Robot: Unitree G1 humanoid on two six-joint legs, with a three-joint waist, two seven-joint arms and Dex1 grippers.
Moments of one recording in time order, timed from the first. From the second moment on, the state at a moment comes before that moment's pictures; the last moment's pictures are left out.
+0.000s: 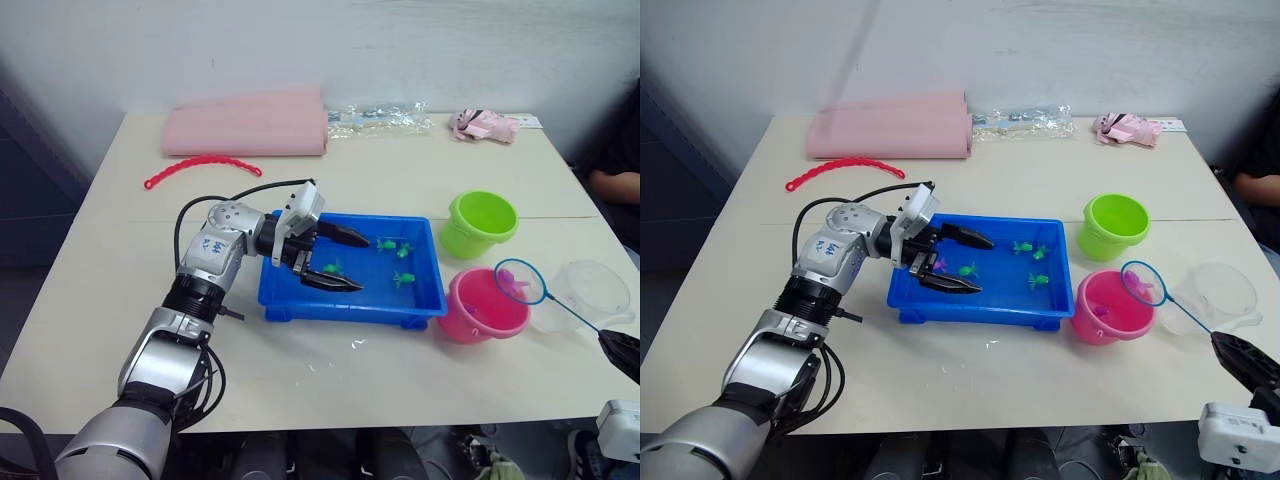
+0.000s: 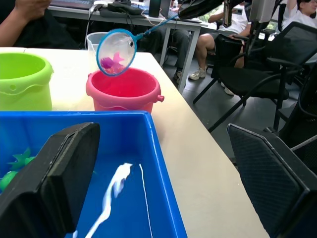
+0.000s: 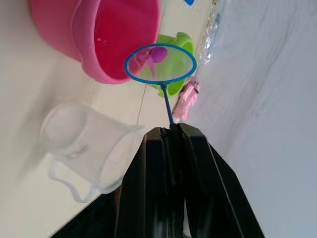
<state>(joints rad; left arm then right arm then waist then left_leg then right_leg) -0.91 0.34 -0.21 0.46 -0.33 0.25 -1.42 0.75 -0.66 -1.07 -0.55 -0.49 -0.73 0.57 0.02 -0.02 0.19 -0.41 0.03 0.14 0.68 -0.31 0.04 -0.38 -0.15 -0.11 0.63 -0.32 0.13</state>
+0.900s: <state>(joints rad) -0.91 0.35 -0.20 0.49 -0.31 0.25 -1.41 0.77 -0.74 -1.12 -0.45 -0.49 -0.82 0.49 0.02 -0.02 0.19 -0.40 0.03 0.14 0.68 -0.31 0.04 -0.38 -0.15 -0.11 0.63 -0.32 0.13</state>
